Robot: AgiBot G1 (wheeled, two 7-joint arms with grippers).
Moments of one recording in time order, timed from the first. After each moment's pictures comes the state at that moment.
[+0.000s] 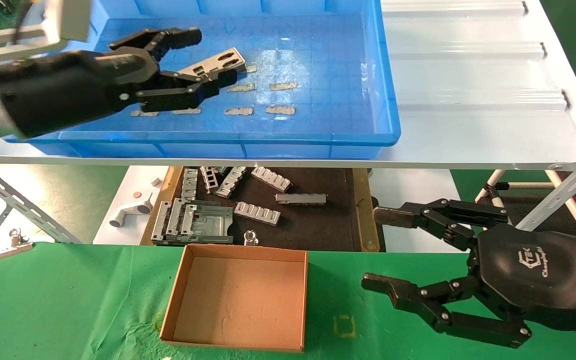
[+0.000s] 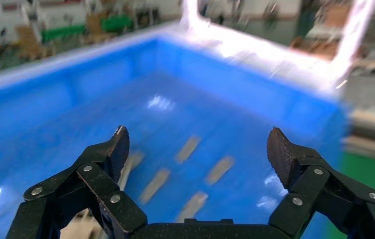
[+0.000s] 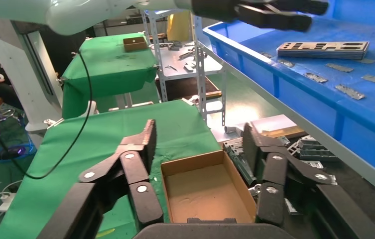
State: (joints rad) left arm -1.55 0.89 0.39 -0.74 1.04 1.24 -0.10; right arm 1.09 -0.54 -0.44 1.22 -0.61 -1.41 0.09
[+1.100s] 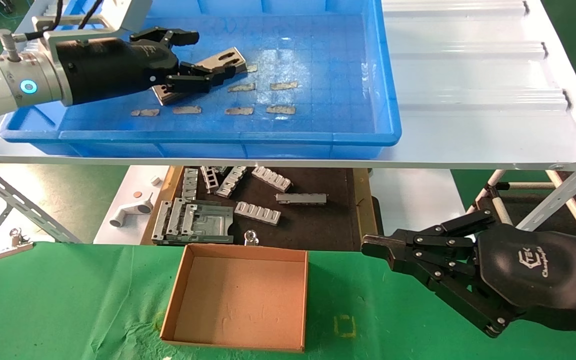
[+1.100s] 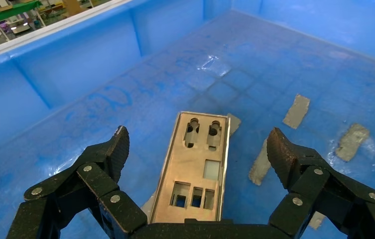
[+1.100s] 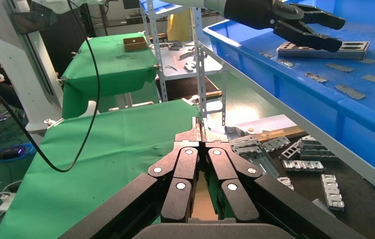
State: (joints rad) left arm -1.90 1.11 0.49 -0.08 1.23 1.17 0.21; right arm 1.09 -0.54 -0.44 1.22 -0.61 -1.41 0.09
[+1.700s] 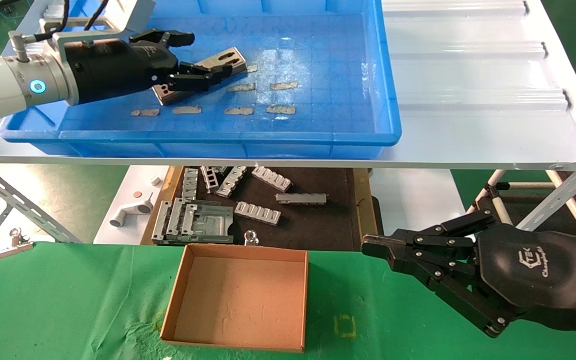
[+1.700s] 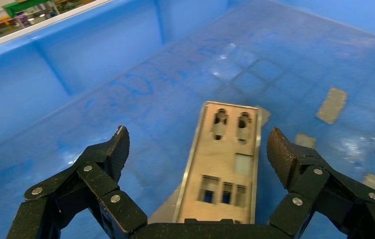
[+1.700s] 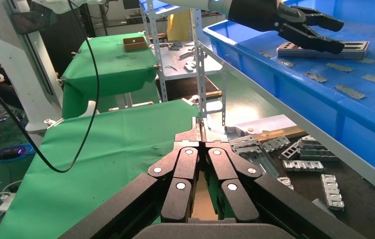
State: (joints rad) left arm -1.92 1.14 0.50 -0.01 1.24 1.10 0.24; right arm 1.09 -0.54 -0.44 1.22 -0.61 -1.41 0.09
